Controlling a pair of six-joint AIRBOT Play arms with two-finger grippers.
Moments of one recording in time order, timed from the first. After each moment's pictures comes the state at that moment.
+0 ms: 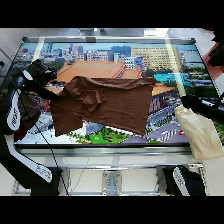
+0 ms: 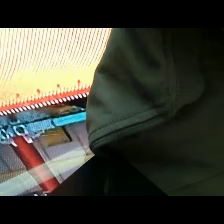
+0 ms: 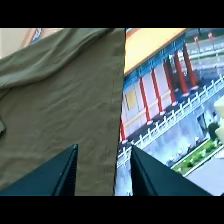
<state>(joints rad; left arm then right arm) 0.24 -1.86 1.61 1.34 -1.20 -0.81 -0.36 -0.65 0.79 -1.04 1.02 1.46</state>
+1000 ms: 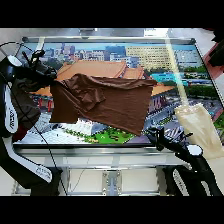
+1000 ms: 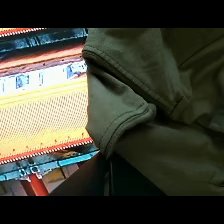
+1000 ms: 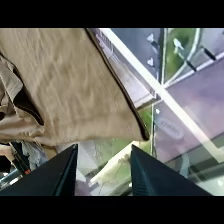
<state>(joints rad) 0.24 -1.81 1.79 1.15 -1.27 -0.86 -0.11 -0.53 0.02 -0.43 0.72 1.76</state>
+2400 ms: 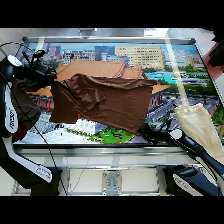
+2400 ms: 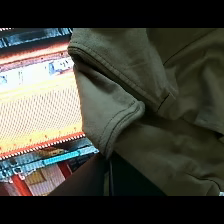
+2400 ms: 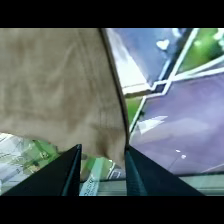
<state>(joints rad) 0.24 -1.81 1.79 1.12 -1.30 -0.87 0.22 -0.97 0.26 -0.67 0.57 1.75</state>
